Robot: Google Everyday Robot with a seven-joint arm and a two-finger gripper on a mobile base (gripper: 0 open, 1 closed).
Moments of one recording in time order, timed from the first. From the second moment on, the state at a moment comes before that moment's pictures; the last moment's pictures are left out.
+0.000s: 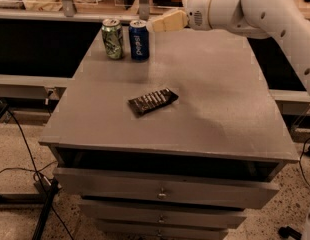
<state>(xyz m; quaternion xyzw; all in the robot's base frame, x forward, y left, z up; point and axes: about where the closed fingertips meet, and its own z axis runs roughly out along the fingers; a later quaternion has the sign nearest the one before) 0.755 -0.051 0.985 -0.37 0.69 0.26 0.57</state>
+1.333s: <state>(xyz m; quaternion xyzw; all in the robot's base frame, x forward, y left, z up) 0.785 0.000 0.933 -0.44 0.63 0.28 0.57</state>
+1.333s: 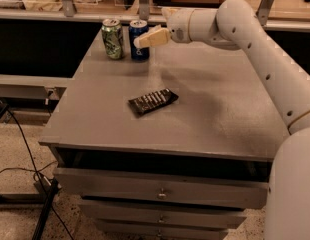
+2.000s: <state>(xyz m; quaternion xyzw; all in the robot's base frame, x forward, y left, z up) 0.782 0.038 0.924 -0.42 0.64 0.31 0.57</state>
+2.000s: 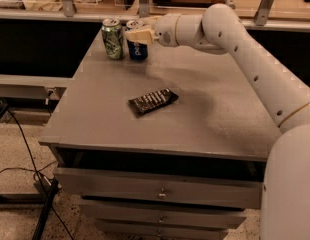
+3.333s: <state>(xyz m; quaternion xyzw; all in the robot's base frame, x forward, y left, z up) 0.747 -0.037 0.954 -0.39 0.66 0.30 0.57</state>
